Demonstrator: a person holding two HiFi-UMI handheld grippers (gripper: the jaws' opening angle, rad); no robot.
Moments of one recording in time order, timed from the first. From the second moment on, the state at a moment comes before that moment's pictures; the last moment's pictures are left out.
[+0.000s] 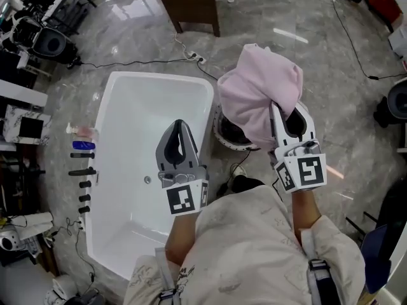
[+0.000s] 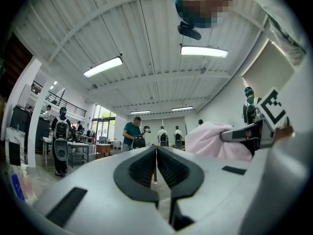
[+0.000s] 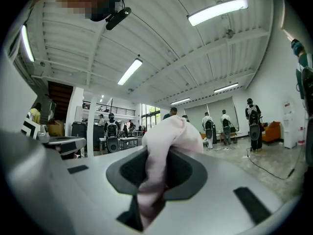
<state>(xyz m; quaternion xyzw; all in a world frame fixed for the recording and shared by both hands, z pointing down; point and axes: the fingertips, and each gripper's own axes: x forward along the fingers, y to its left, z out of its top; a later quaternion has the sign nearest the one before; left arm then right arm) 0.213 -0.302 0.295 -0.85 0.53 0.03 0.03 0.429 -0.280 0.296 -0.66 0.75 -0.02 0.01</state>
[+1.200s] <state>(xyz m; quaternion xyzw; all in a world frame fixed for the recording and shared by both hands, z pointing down) 0.270 -0.323 0.320 -0.85 0.52 0.01 0.01 0.453 -0.339 0.483 -0.65 0.74 -0.14 -0.11</state>
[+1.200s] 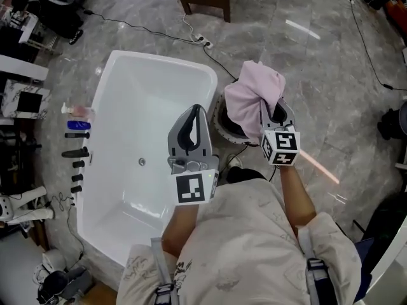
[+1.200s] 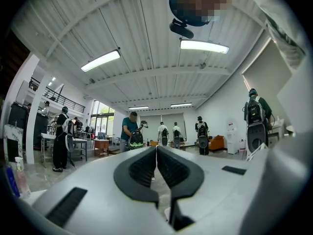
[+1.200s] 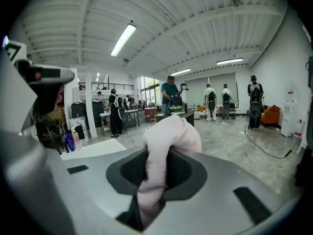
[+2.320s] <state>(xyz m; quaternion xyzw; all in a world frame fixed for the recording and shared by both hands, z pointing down) 0.250 -0.310 0.335 -0.83 0.56 -0.01 0.00 0.440 -0.330 0.746 -0.59 0.64 -0.35 -0.35</state>
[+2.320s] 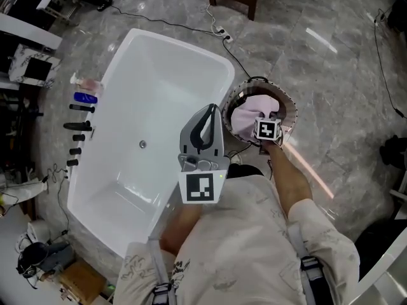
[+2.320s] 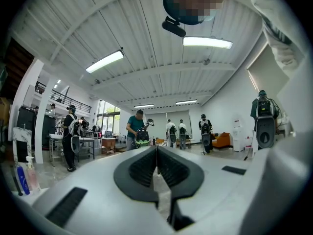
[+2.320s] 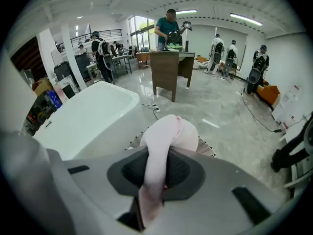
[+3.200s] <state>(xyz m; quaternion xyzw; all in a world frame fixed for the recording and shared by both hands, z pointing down) 0.240 -0.307 0.335 -0.82 0.57 -0.01 0.00 0.442 -0.308 0.757 -0.59 0.63 -0.36 -0.36</state>
